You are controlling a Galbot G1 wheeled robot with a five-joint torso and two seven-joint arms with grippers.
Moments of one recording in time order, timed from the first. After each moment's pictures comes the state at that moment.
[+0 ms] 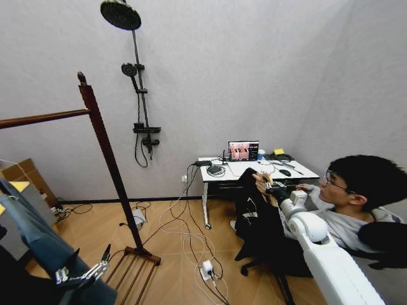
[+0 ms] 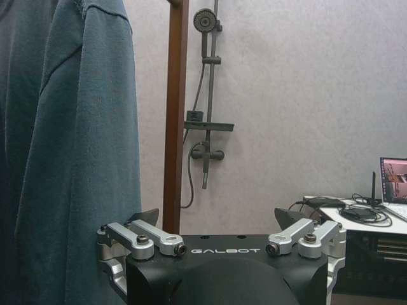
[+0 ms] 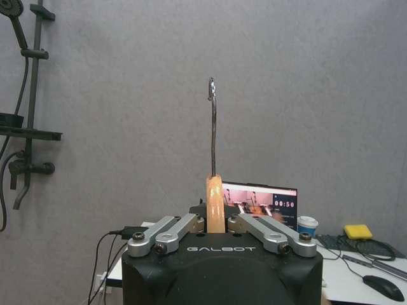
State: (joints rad) left arm 1.83 -1.30 -0.87 -2.29 -0.49 -0.05 0.04; right arm -0.93 0.99 0.65 1.83 0.47 -0.30 0.02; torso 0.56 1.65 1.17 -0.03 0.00
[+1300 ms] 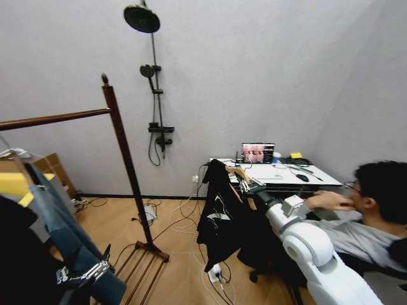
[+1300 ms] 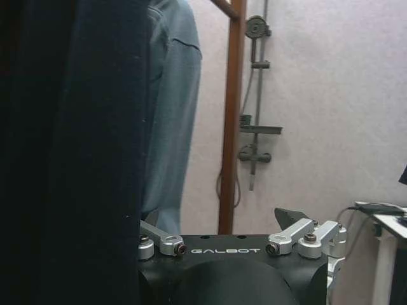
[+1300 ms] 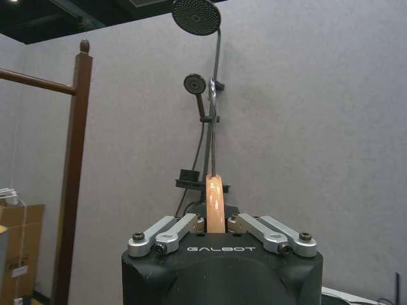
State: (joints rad) left arm 1.83 -1.30 -0.87 -2.29 -0.49 -0.05 0.04; right arm -0.99 0.98 0.52 2.23 0.59 -0.40 0.05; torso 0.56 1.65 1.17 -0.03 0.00
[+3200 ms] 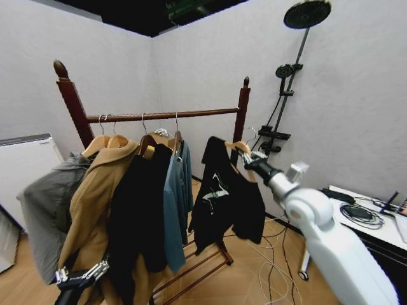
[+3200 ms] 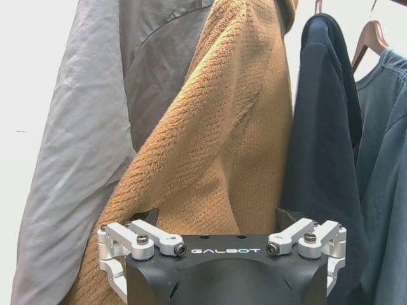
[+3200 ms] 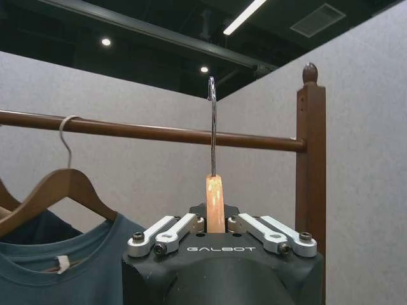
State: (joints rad) left arm 1.83 -1.30 -0.87 -2.29 -0.49 -0.05 0.04; right arm -0.54 0.86 0.41 1.96 0.81 -0.43 0.03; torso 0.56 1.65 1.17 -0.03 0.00
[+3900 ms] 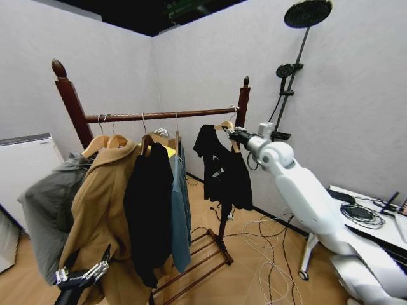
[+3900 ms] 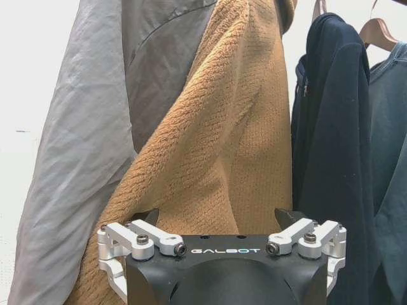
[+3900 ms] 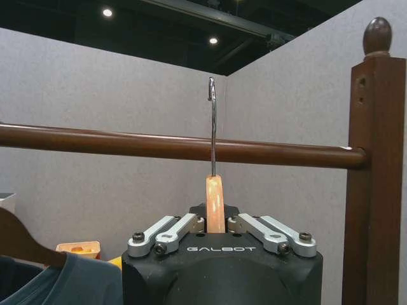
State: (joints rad) left arm 1.83 -1.30 -0.87 -2.29 -0.49 -0.05 0.04; right arm 0.06 0.98 0.00 1.44 0.84 -0.48 0.00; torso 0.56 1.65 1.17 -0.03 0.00
